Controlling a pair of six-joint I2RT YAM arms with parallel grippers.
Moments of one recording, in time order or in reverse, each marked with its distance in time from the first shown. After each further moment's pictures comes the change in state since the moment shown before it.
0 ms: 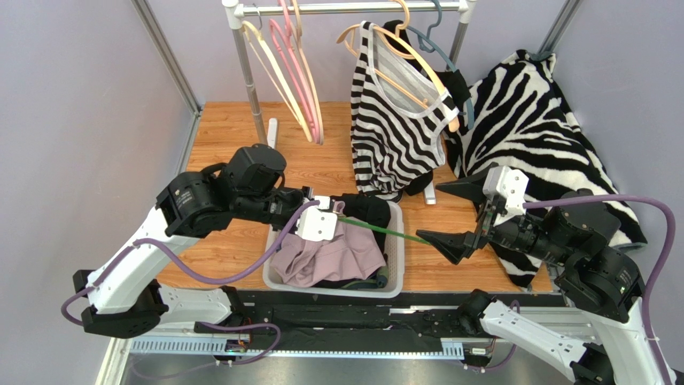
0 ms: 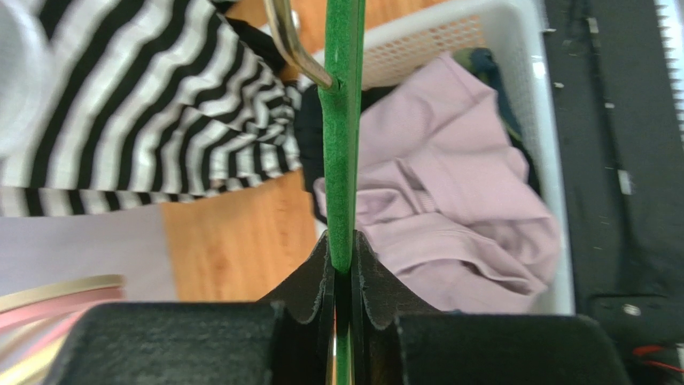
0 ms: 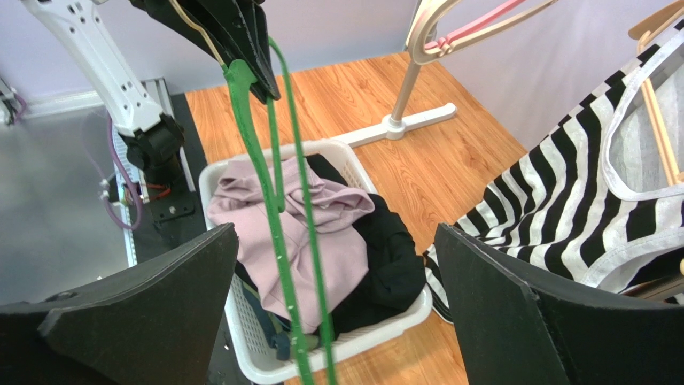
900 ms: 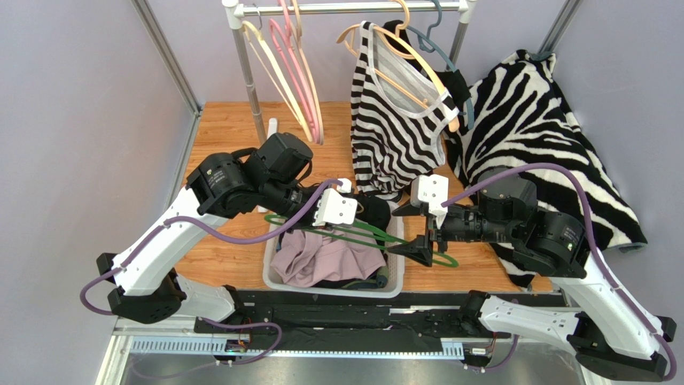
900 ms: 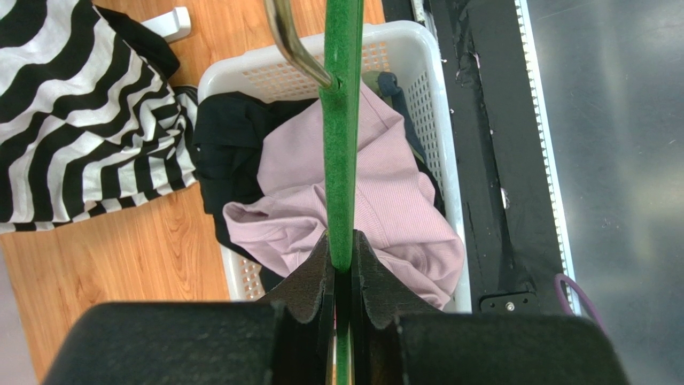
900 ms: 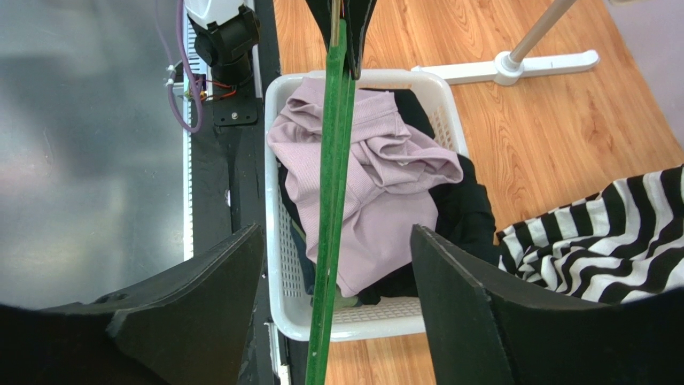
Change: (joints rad) left arm 0.032 0.164 0.119 -0.138 0.180 -0.148; right arm 0.192 0.201 0.031 -0.134 -0.055 -0.117
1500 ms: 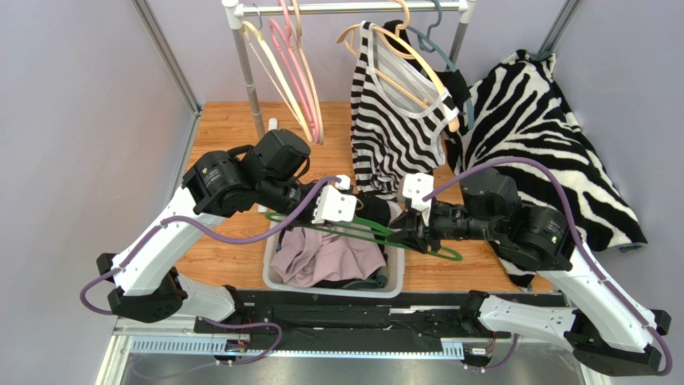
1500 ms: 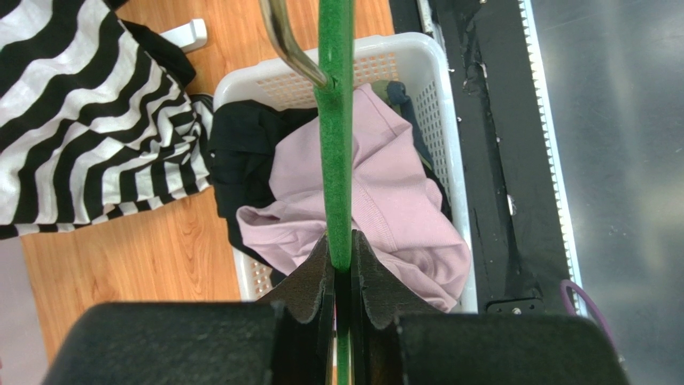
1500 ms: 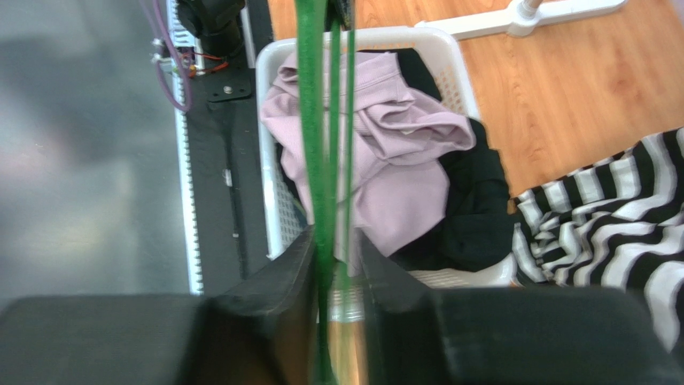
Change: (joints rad) left arm 0.000 0.010 0.044 -0.006 0.001 0.000; right arm 0.003 0.040 -0.016 -0.045 0.052 0.027
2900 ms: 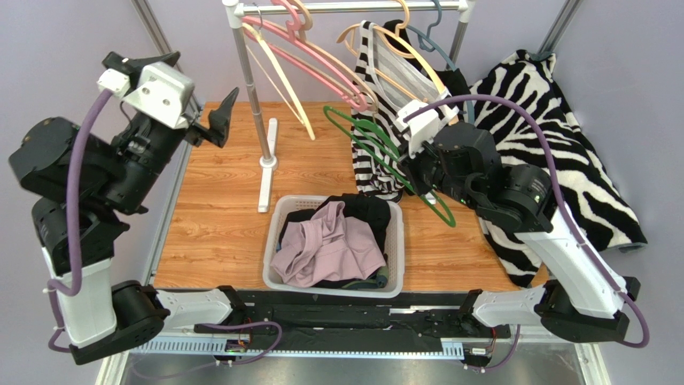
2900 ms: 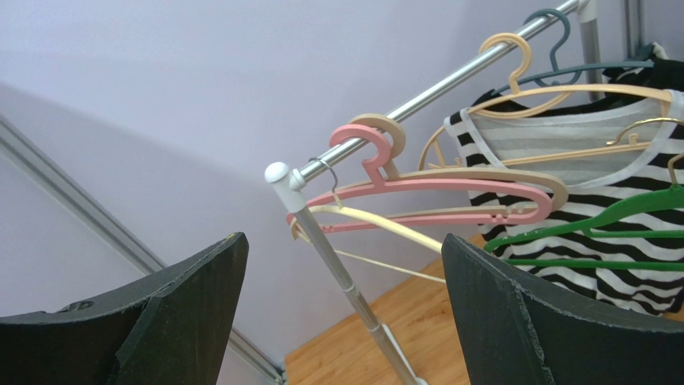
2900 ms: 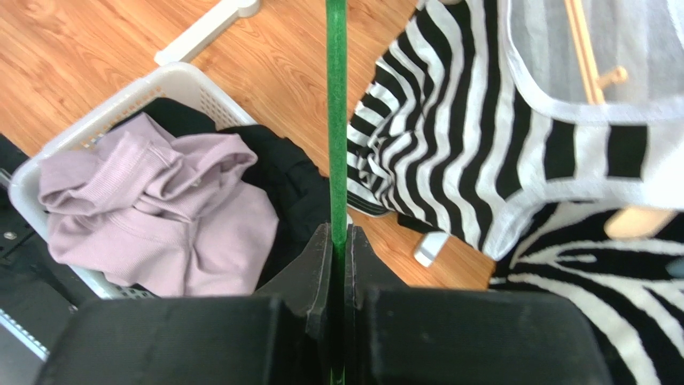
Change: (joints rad) left arm 0.145 -0.154 0.374 0.563 -0.791 -0.152; right arm 0.002 0.281 0.406 -0.134 0.681 0.201
